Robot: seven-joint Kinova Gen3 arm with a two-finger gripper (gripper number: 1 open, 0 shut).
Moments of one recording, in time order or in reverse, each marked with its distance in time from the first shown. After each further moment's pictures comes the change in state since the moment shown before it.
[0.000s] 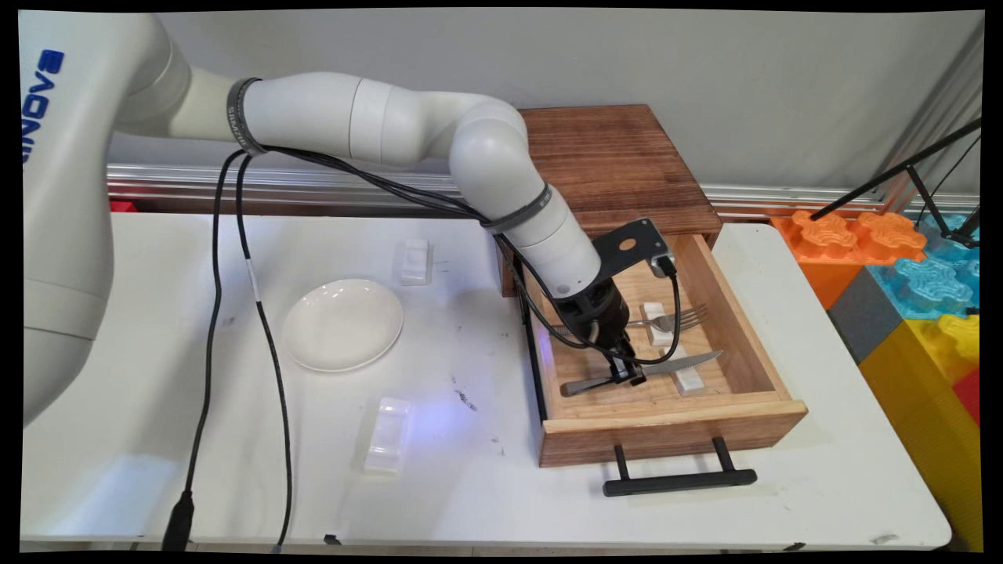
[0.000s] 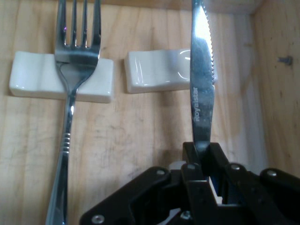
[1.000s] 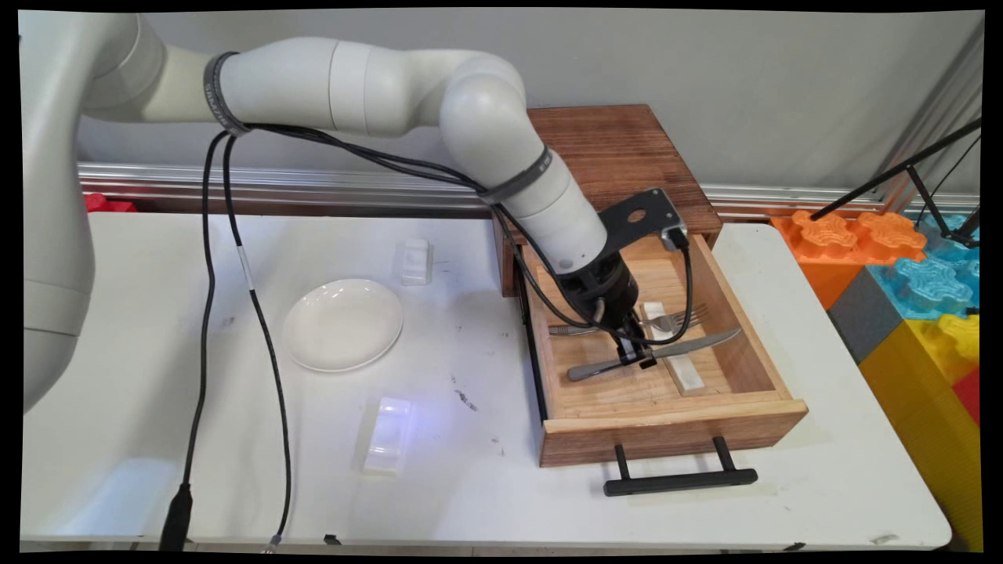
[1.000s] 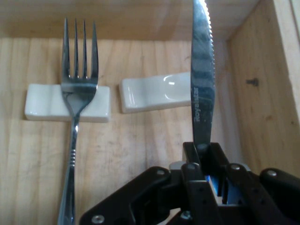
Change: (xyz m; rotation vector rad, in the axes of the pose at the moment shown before) arm 0.018 0.012 -0.037 0.011 0.023 0.039
